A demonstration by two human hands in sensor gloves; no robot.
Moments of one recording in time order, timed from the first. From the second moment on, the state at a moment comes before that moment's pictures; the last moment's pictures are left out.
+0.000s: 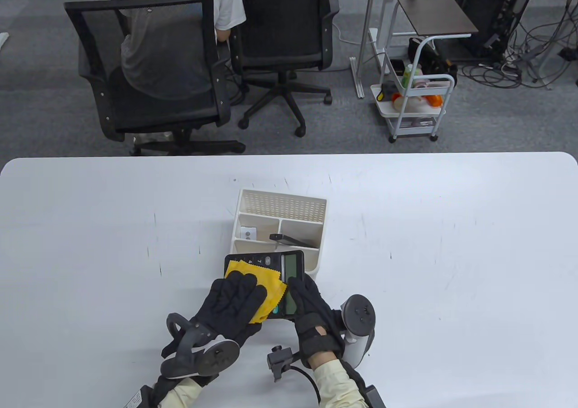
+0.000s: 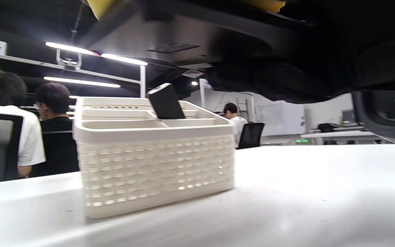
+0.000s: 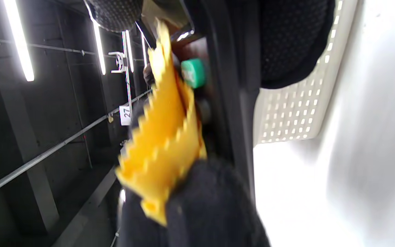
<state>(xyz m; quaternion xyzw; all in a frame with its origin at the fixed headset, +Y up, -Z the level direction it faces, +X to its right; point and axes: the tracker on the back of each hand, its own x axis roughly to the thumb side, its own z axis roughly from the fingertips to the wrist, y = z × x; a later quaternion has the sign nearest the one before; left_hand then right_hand) -0.167 -0.703 -0.249 0.16 -0.31 0.02 0.94 0.042 -0.742 -0.287 -0.01 0.01 0.67 0.74</state>
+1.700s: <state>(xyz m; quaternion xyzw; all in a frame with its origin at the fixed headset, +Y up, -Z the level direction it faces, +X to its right) -0.192 -0.695 -0.265 0.15 -0.24 0.08 0.96 0.035 -0.733 -0.290 0.06 0.03 0.72 0.69</state>
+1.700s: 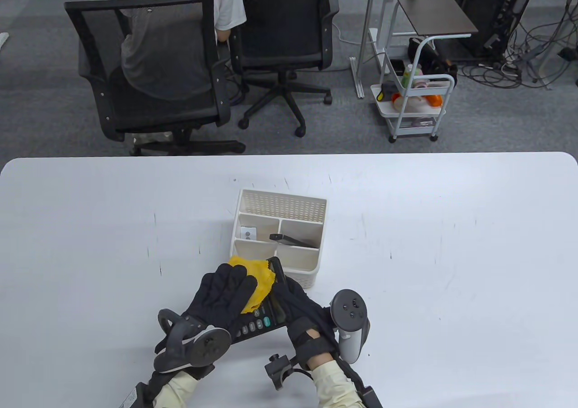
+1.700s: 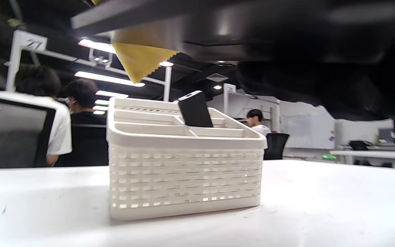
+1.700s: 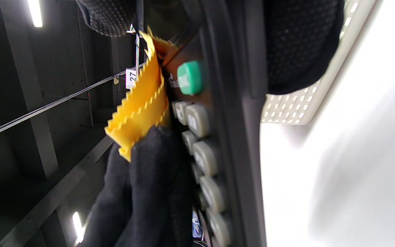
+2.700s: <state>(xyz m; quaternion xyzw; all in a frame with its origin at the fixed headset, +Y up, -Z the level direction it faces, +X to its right) -0.157 -0.702 -0.239 0.18 -0.34 -0.01 0.92 0.072 -0.743 -0.291 -0.04 -0.05 0.61 0.79</state>
